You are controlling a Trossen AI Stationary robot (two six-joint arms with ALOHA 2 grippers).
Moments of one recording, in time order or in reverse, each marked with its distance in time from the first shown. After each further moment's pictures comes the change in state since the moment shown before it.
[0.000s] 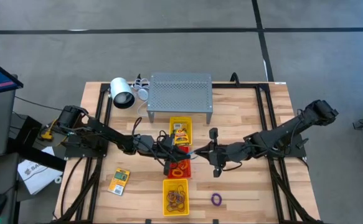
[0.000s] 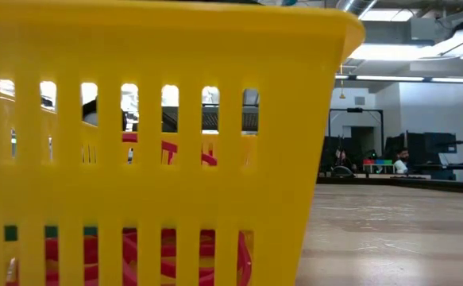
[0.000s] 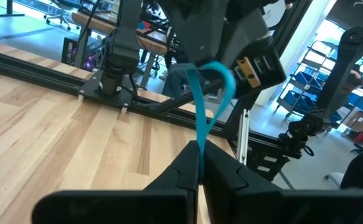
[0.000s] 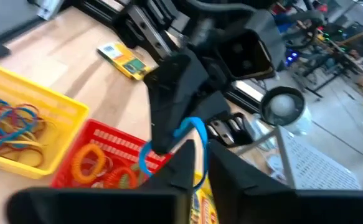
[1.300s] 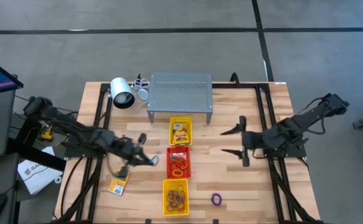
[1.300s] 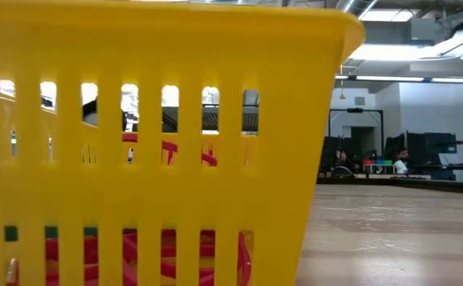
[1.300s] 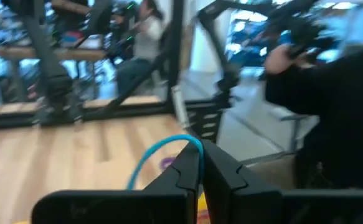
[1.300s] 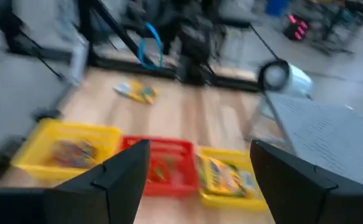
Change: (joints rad) left arm -0.161 -0.717 -0.266 -0.460 0.108 0.286; right arm 0.094 -0.443 -0.090 -0.300 0.040 0.389
